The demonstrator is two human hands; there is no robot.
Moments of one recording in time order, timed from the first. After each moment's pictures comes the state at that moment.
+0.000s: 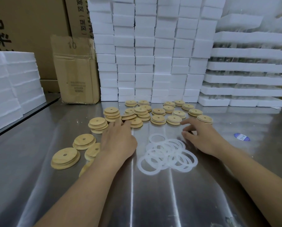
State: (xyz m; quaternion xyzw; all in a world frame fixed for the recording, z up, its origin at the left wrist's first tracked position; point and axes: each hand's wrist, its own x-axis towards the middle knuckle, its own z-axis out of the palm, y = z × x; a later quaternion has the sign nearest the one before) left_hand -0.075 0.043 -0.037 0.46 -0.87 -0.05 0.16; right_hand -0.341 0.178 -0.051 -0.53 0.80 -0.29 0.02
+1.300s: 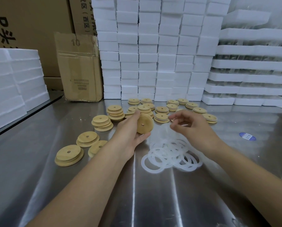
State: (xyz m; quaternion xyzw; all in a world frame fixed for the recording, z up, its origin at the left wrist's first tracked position) left_hand -0.093 0.054 -0.019 0.33 -0.40 -0.77 0.37; right_hand -0.268 0.171 -0.024 -0.51 0.64 -0.55 0.13
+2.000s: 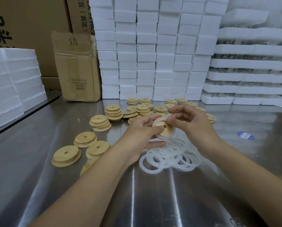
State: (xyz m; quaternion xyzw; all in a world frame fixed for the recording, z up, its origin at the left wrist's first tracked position) left_hand -0.103 0.069 -0.028 0.22 -0.60 -0.72 0.29; right_hand -0.259 0.173 -0.014 -0.49 0.58 -0.63 0.16
